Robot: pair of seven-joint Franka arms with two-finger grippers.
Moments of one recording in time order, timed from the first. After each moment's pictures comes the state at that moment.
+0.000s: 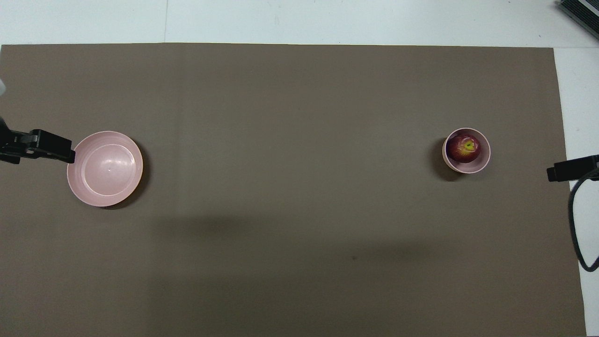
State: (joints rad) left arm -0.05 0.03 0.00 -1.55 -0.02 1.52 0.01; right arm 0.06 -0.09 -0.12 -1.60 -0.02 1.51 -0.13
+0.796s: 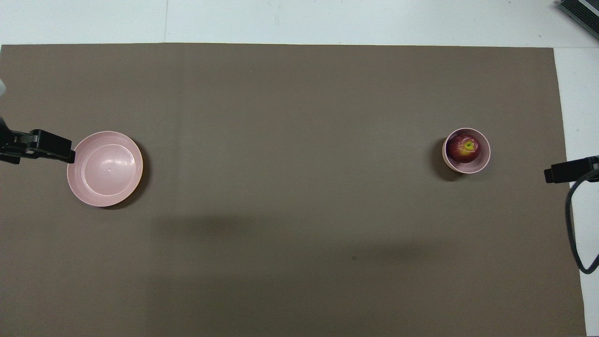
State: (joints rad) left arm -0.05 0.03 0.00 -1.55 -0.02 1.52 0.01; right arm 0.06 -0.10 -0.12 -1.60 -0.02 1.51 -0.13
